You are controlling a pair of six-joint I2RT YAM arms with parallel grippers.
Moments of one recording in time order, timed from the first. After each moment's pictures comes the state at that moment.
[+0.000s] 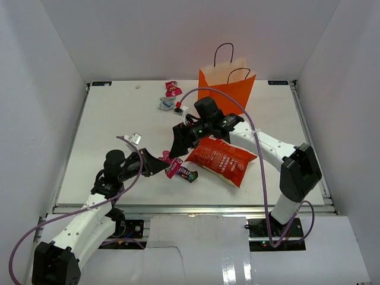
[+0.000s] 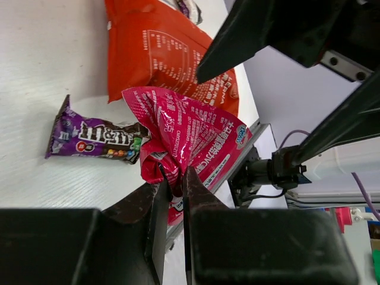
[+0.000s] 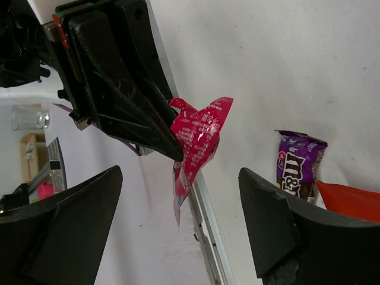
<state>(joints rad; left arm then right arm) -0.31 0.72 0.32 0.12 0.60 -0.77 0.76 1.69 1.42 -0.43 -0.79 0.23</state>
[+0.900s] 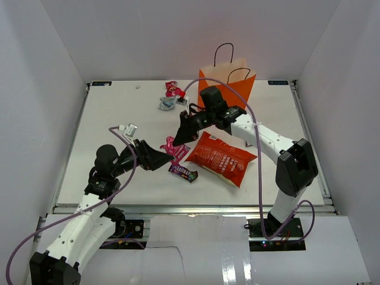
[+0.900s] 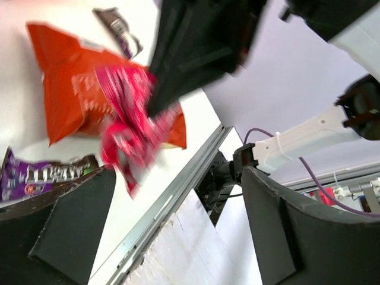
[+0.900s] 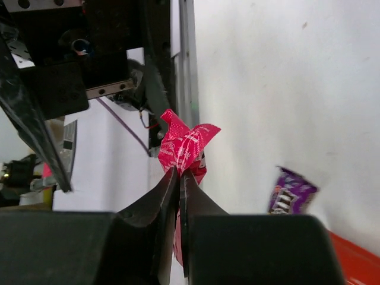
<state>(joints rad) -0.31 0.67 0.44 0.14 0.71 -0.80 0.71 1.76 1.47 -0.32 -1.03 0.20</state>
